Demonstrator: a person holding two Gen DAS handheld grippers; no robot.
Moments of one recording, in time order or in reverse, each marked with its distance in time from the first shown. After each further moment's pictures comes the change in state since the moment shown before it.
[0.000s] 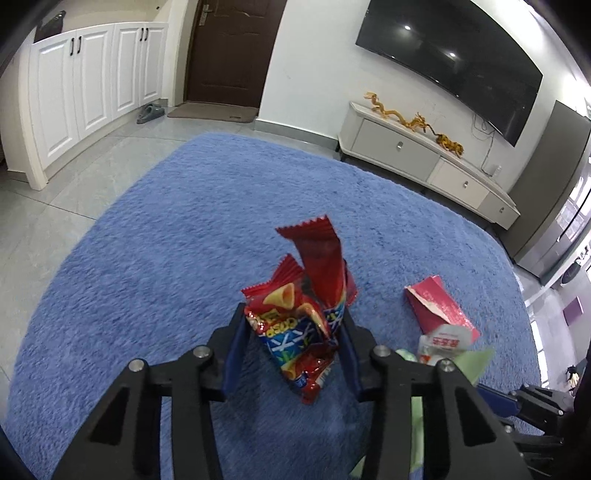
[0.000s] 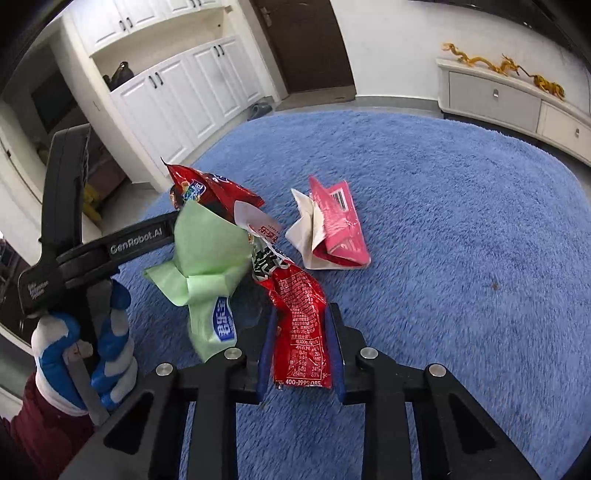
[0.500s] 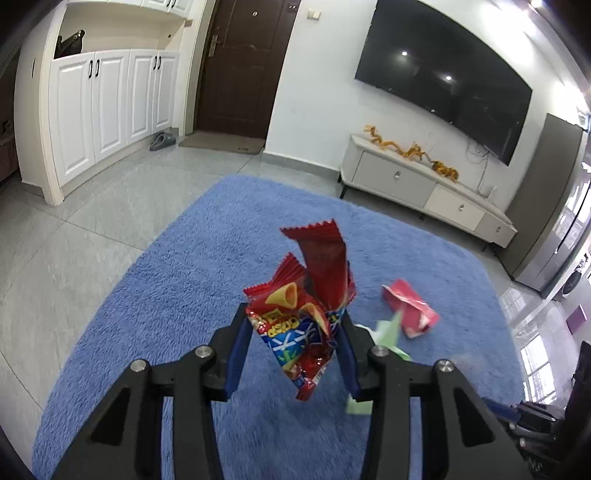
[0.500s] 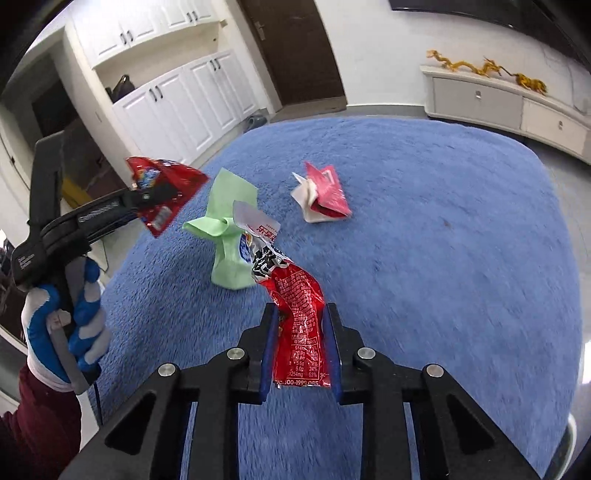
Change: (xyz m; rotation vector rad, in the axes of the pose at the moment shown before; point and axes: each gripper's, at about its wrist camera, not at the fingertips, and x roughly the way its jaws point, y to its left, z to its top) left arm -0.092 0.008 -0.014 0.008 -0.130 0.006; right arm -0.063 0.001 -0.056 0.047 -0.057 -0.007
